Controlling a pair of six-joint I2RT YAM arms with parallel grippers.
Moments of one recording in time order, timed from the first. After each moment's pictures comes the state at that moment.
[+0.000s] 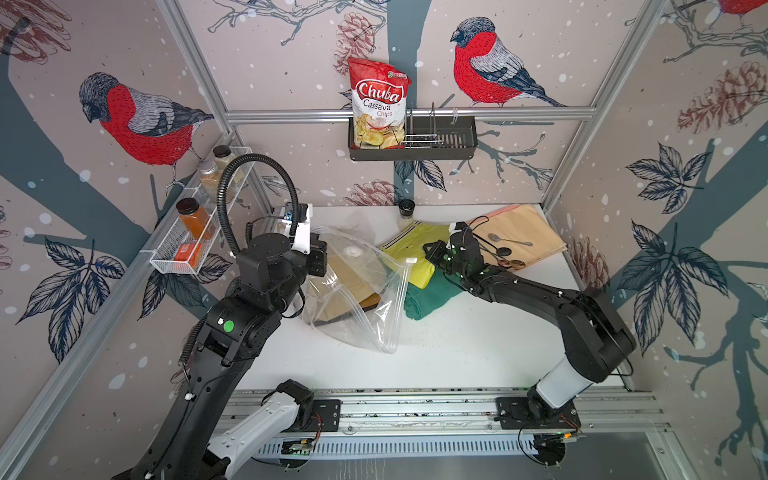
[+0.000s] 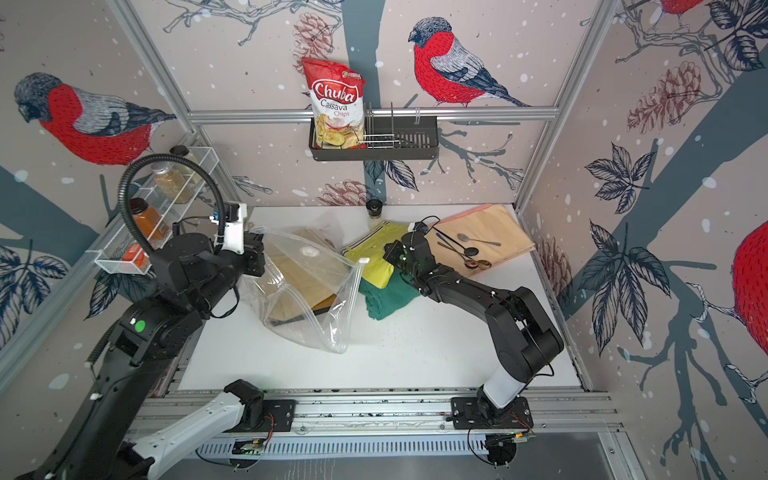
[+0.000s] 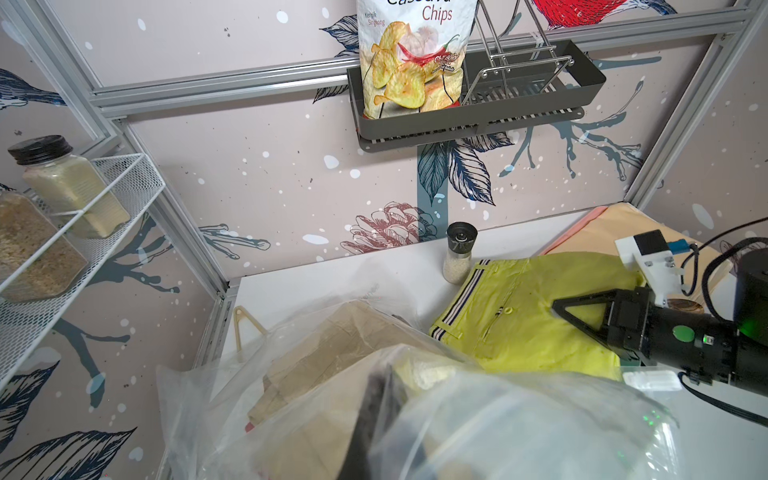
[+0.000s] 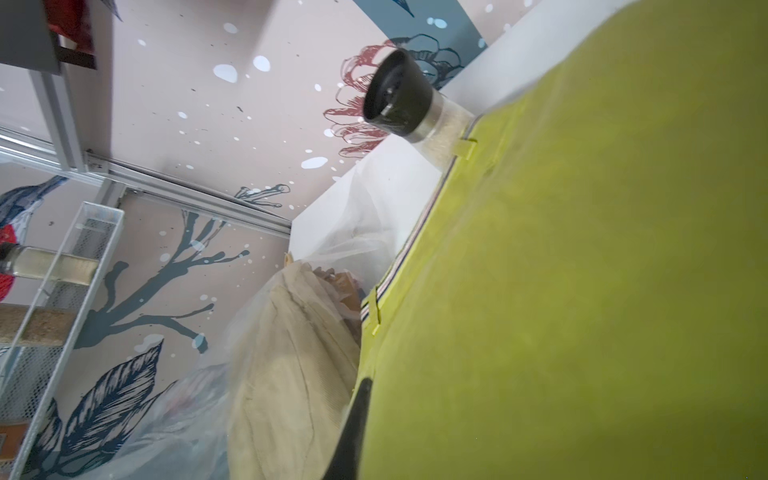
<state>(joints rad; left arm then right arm) -0.46 0.88 1.34 -0.70 -0.26 0.00 0.65 1.66 1.06 0.22 -0.02 0.94</state>
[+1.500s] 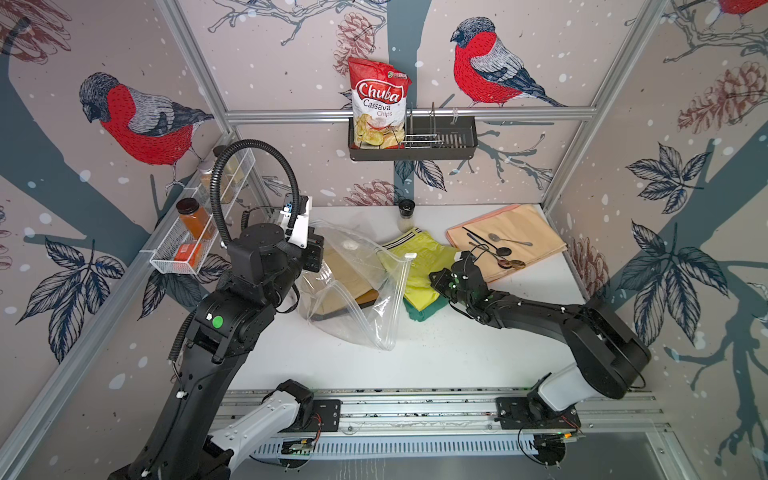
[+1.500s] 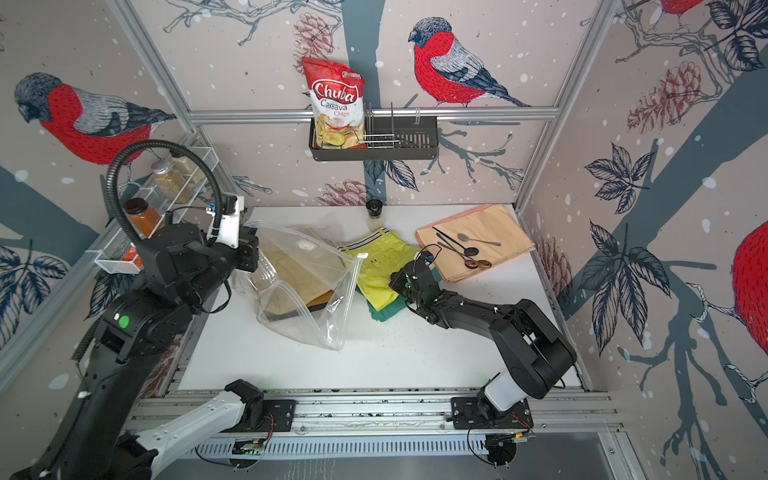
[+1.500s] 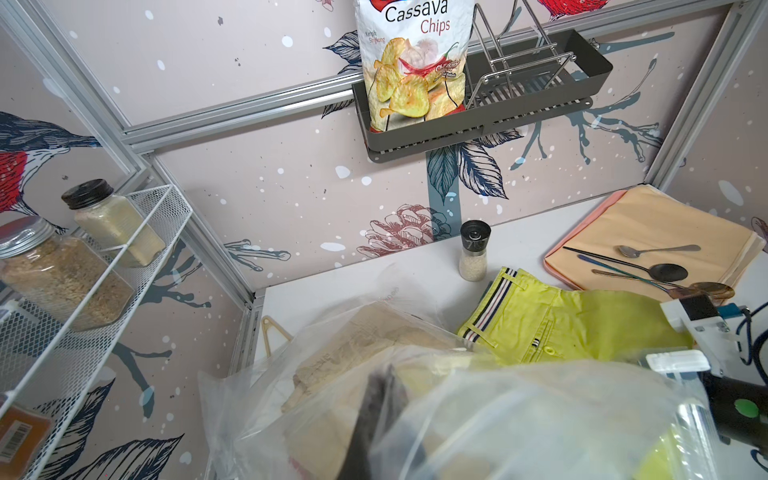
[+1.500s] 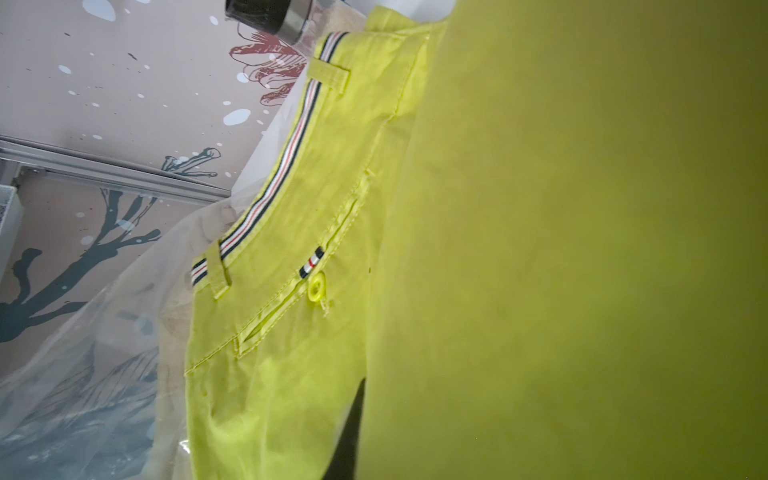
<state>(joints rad) -0.45 0.95 1.48 -0.79 -0.29 0.09 0.69 1.54 0.68 0.29 0.03 1.06</state>
